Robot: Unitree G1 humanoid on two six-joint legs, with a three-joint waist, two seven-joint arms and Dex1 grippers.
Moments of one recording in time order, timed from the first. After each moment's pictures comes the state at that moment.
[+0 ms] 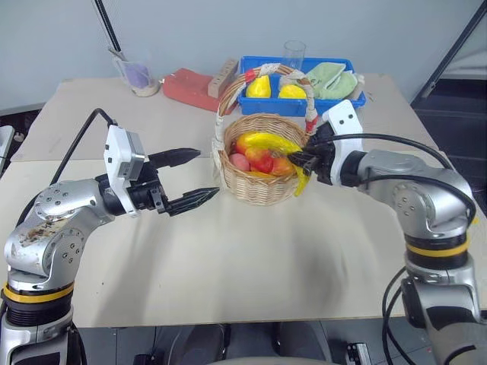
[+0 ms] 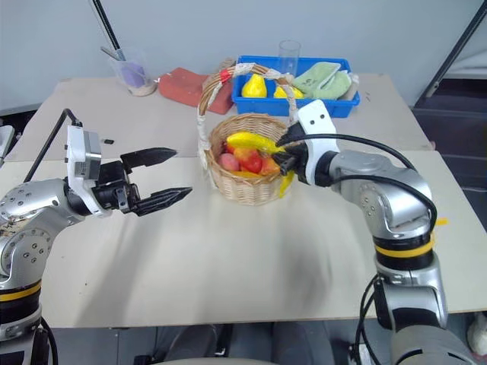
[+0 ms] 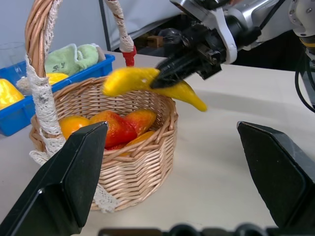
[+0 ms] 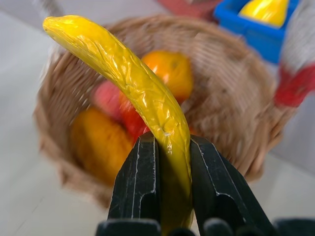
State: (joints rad) left arm -0.32 0.73 0.22 -0.44 -0.72 0.60 -0.92; right arm -0.79 -0.53 0.05 -0.24 0.47 1.11 0.38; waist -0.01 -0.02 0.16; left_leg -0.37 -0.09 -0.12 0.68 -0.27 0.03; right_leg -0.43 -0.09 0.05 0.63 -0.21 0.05
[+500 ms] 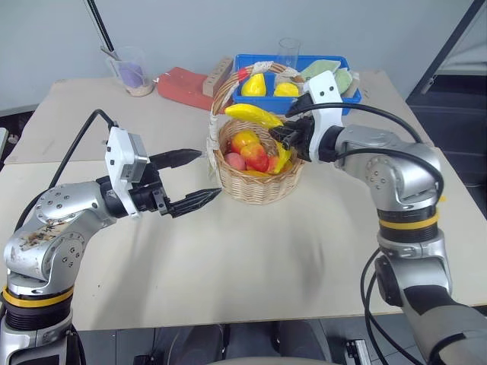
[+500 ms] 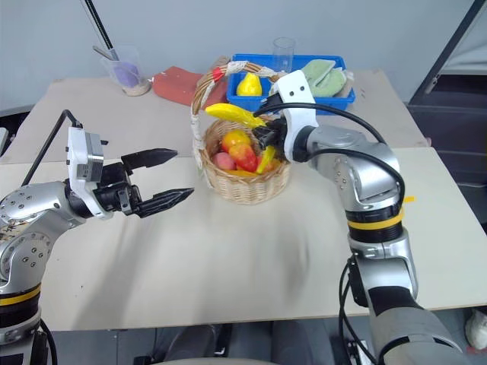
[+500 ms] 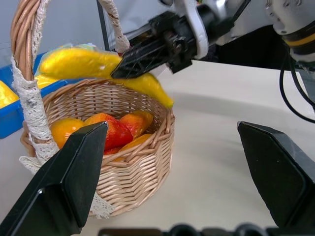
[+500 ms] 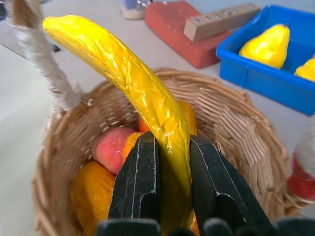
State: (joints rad) left arm -0.32 0.73 0.22 -0.46 -0.73 0.61 -0.88; right arm -0.91 -0.39 0.09 -0.06 0.39 1.03 0.39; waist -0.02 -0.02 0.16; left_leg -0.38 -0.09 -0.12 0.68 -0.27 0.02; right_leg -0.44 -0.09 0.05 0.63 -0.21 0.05
